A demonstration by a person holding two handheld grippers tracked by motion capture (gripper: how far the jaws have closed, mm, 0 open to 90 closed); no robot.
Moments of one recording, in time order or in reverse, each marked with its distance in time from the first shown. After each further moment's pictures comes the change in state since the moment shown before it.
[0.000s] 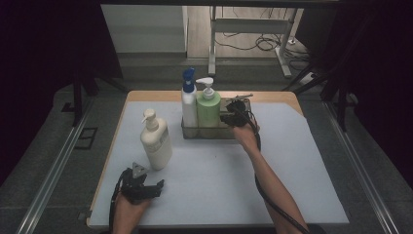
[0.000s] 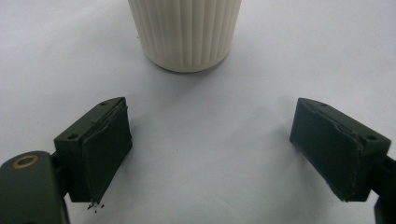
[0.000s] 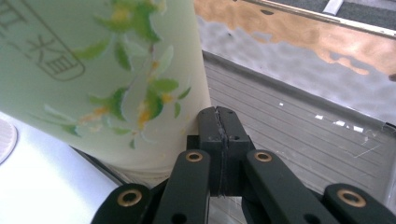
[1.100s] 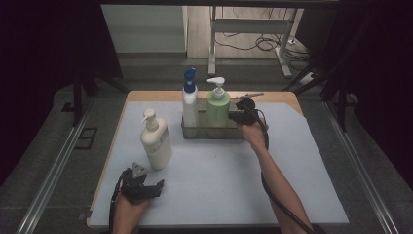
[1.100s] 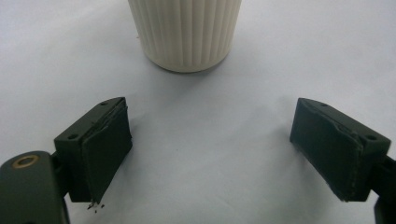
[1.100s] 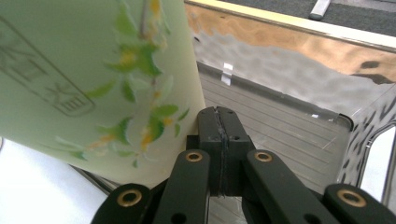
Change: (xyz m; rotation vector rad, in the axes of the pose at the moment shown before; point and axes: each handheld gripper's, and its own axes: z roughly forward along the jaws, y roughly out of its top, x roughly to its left) left arm 0.000 0.000 0.000 -0.001 -0.001 -0.001; right arm -0.026 -0.003 -0.013 -0.023 -0.014 0.031
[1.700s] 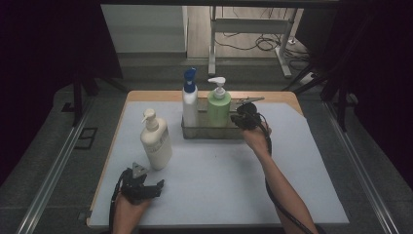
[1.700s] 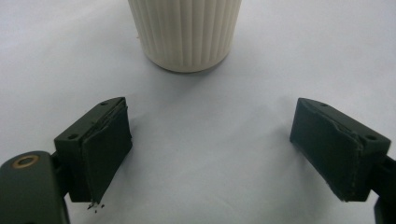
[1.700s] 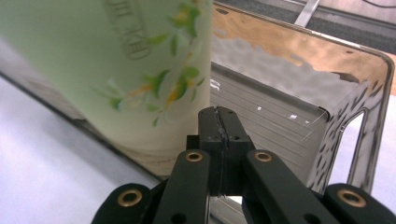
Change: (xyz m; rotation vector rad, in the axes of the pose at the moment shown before) left arm 0.000 0.000 0.000 0.000 0.001 0.001; right arm 0.011 -0.010 -0.017 -0.013 -0.064 -0.071
